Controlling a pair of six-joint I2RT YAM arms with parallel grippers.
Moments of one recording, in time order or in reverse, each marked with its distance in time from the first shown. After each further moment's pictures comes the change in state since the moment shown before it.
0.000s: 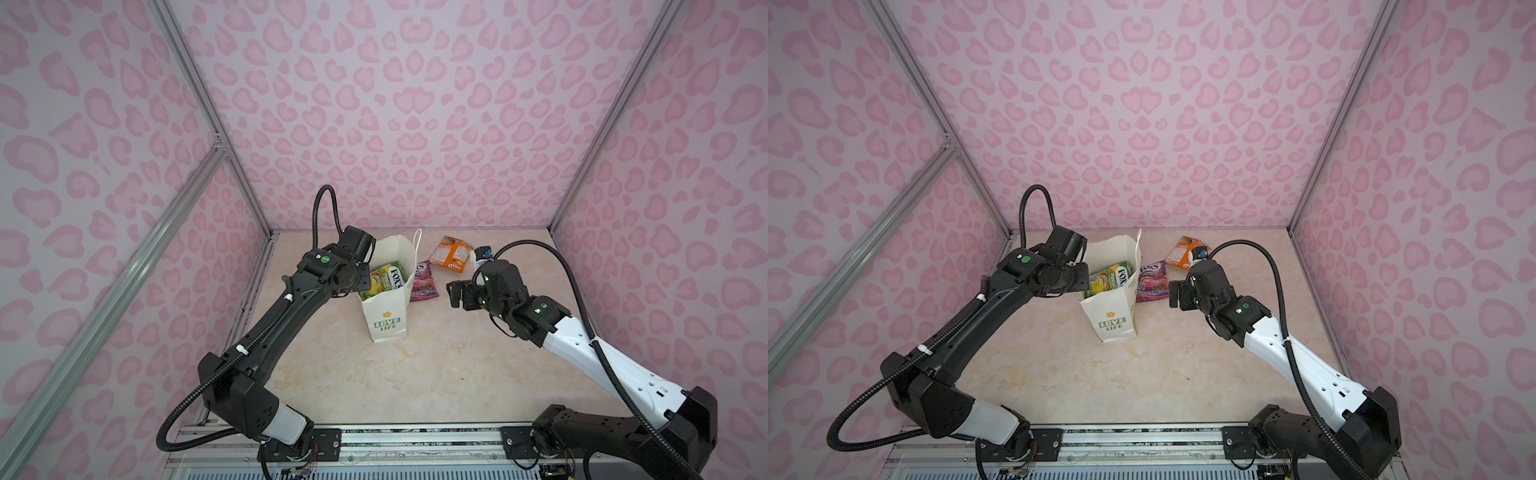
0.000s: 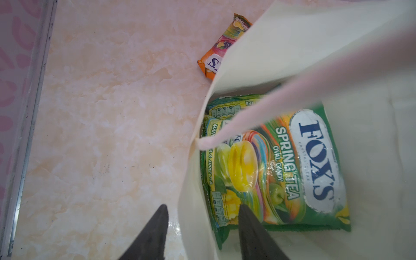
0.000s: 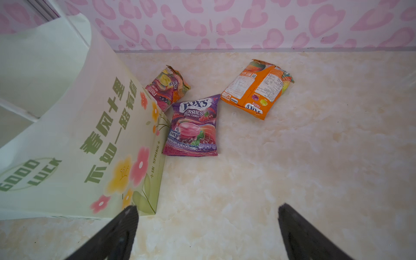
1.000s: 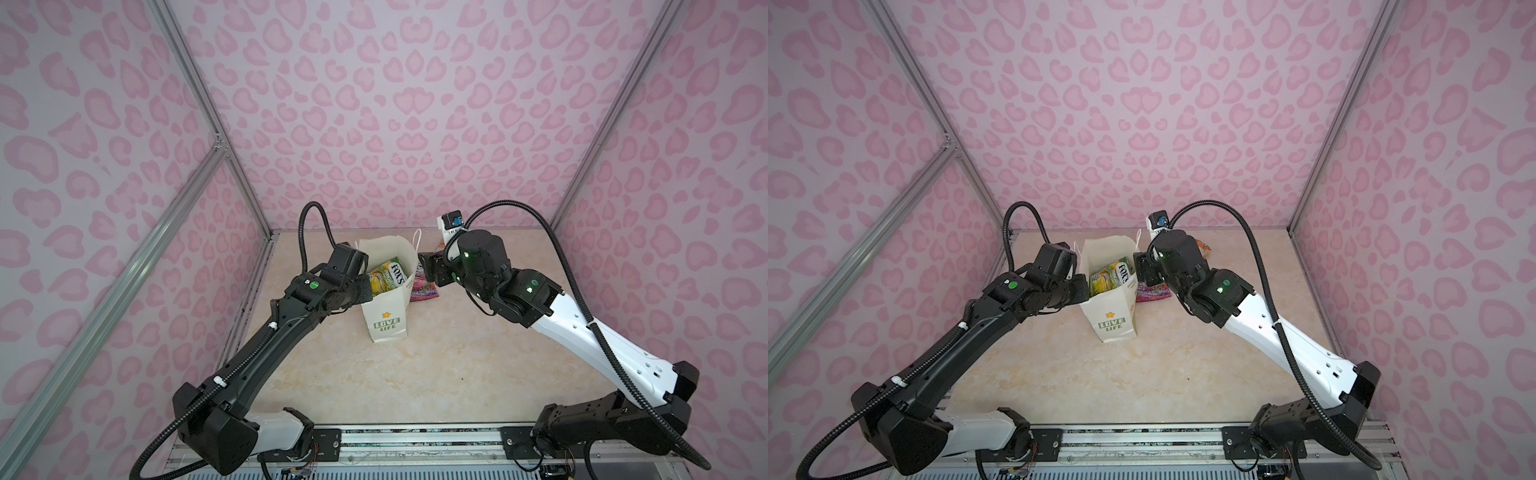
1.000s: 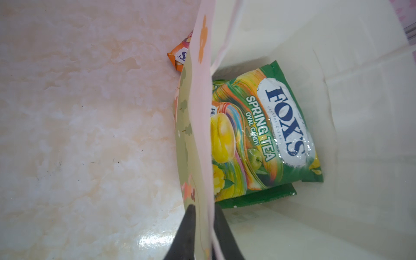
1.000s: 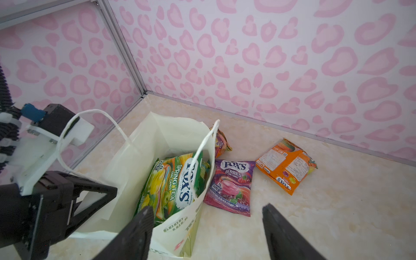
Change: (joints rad) left arm -0.030 -0.183 -0.232 0.185 0.106 -0.068; right arm 0.240 0.157 0.479 -0.109 0.152 -0.131
